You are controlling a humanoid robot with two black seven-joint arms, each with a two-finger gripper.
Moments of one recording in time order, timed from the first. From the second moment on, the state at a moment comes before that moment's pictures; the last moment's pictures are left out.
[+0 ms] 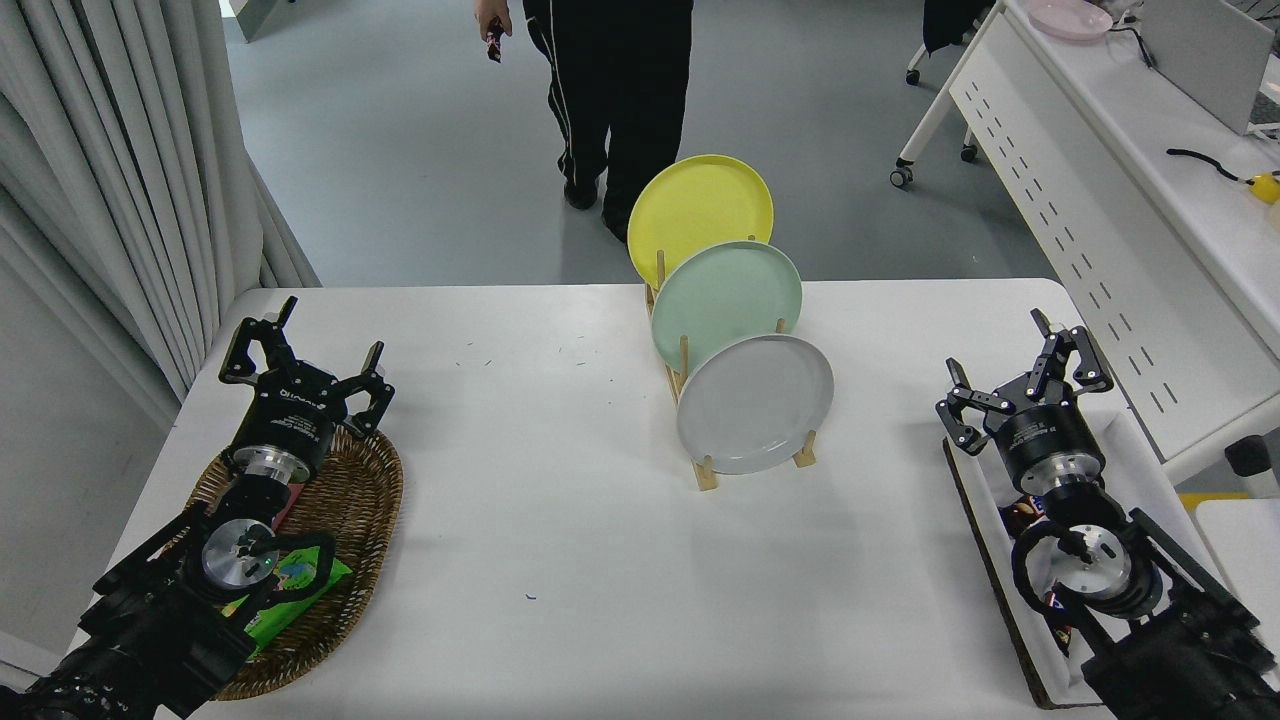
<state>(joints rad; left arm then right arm) -0.51 0.25 -1.06 -0.52 0.10 -0.57 -0.44 0.42 -0.22 1.19 0.78 -0.26 0.18 0.34</state>
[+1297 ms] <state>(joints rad) -0.51 0.25 -1.06 -0.52 0.10 -0.57 -0.44 0.62 -0.29 0.72 0.70 0.02 0.08 0.33</state>
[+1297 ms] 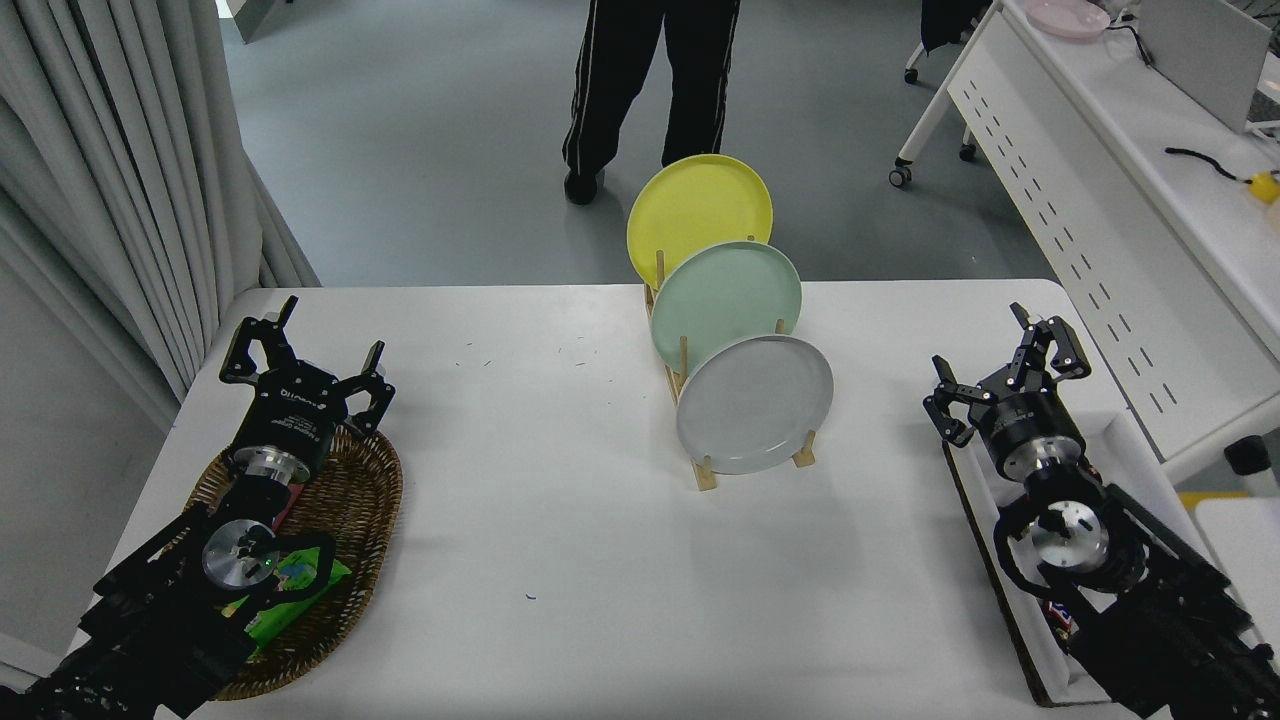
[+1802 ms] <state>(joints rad) -0.51 0.25 -1.06 -0.52 0.10 -0.57 -0.44 0.86 -0.53 0.18 0.88 0.29 0.05 0.33</state>
